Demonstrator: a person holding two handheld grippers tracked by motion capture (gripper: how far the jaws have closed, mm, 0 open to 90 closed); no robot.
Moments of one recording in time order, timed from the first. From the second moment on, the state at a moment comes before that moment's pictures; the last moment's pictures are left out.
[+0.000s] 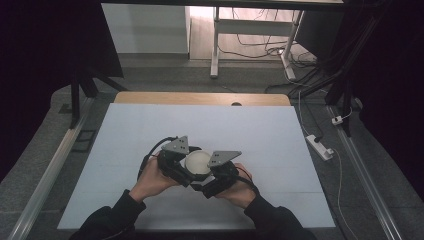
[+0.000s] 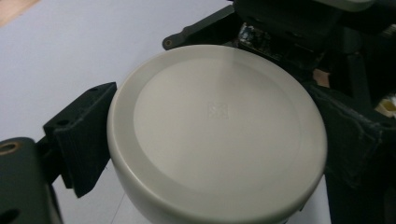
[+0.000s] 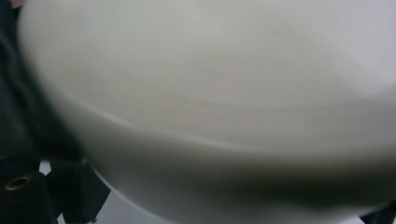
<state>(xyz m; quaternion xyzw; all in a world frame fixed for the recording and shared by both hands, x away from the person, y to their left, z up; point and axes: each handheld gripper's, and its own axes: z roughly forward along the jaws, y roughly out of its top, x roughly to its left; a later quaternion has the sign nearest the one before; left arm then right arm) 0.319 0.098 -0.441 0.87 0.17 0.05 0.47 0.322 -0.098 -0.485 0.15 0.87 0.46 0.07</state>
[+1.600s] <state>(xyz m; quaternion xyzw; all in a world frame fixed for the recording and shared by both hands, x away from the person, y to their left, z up) 0.329 0.119 -0.445 0.87 0.04 -0.02 0.48 0.315 -0.094 -0.484 0.09 0.88 0.46 0.02</state>
